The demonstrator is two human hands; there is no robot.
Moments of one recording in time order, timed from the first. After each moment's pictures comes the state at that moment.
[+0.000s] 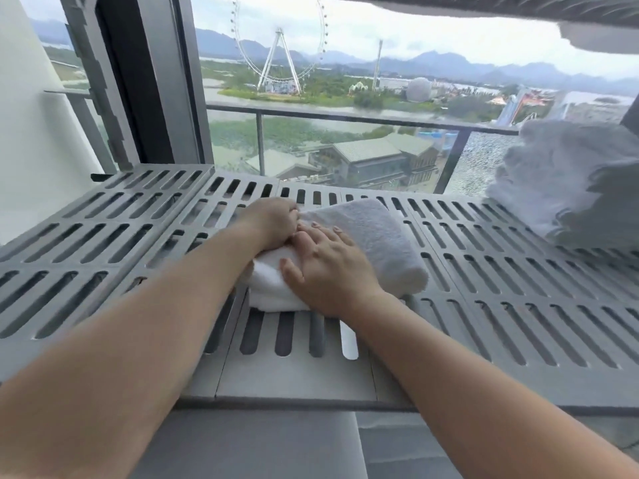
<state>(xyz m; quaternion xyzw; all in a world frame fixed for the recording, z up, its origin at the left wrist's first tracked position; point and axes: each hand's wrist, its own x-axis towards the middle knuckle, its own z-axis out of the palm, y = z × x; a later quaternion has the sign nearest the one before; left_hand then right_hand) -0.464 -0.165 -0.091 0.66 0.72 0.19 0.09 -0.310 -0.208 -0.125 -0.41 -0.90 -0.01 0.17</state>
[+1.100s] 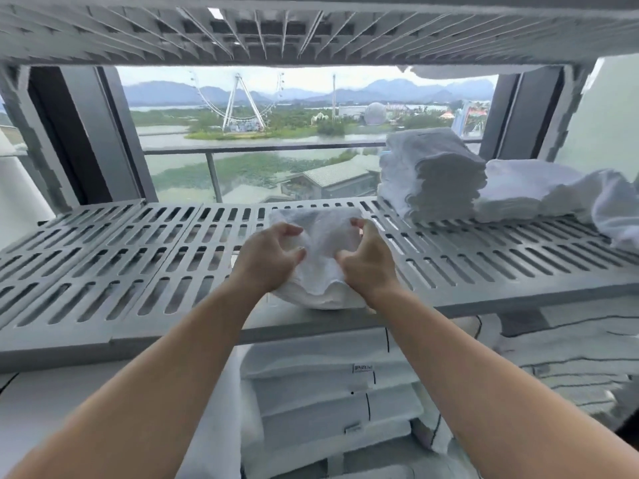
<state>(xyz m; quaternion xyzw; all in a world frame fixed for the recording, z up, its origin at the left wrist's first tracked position) -0.244 -0.295 -0.082 0.66 0.64 0.38 0.11 -0.068 -0.276 -0.101 -0.56 -0.63 0.25 0.47</state>
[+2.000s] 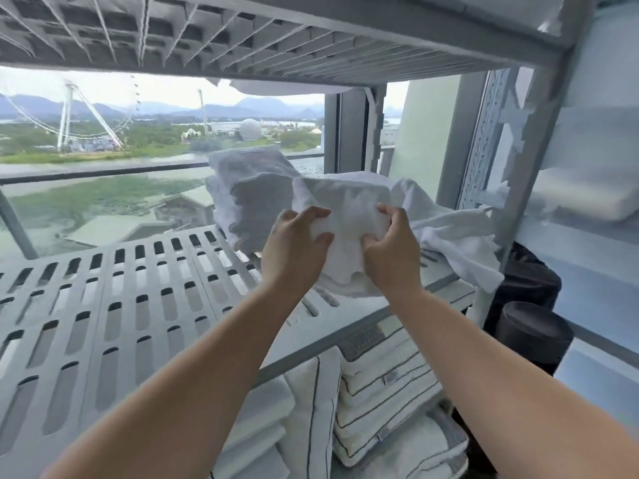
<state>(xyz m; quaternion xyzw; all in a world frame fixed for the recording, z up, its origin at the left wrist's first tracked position) 0.089 -0.186 -0.071 0.75 0.44 0.47 0.11 0.234 -0.239 -0.079 -0.66 -0.47 0.02 0.59</state>
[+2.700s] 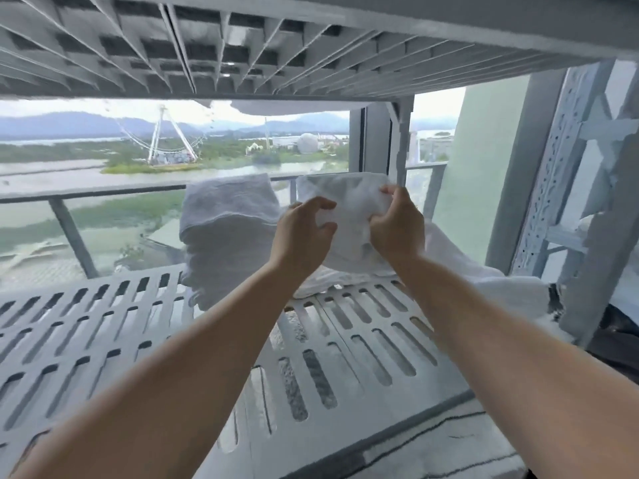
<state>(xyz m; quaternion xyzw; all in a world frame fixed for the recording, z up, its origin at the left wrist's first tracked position) 0.219 -0.027 -0.026 0.73 0.48 0.48 0.06 0.383 -0.038 -0.023 -0.64 -0.55 -0.03 0.54</state>
